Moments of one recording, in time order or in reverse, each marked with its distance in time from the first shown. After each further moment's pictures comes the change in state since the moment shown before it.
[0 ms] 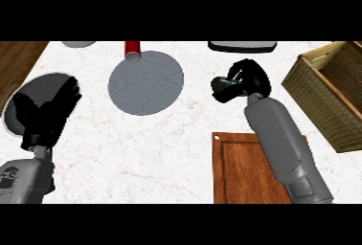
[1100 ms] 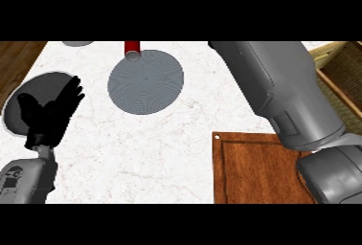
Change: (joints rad) left arm -0.003 -0.015 -0.010 -0.008 -0.015 0.006 -0.001; right arm -0.721 -0.034 0.039 0.310 0.488 -0.453 0.682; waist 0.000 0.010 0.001
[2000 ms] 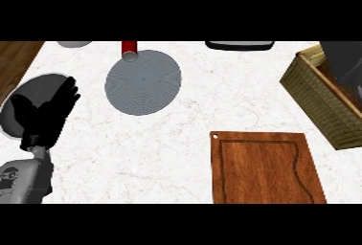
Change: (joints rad) left arm 0.005 0.010 0.024 0.011 0.003 -0.009 -0.015; right arm -0.067 -0.282 -0.080 0.211 0.143 0.020 0.011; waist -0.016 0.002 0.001
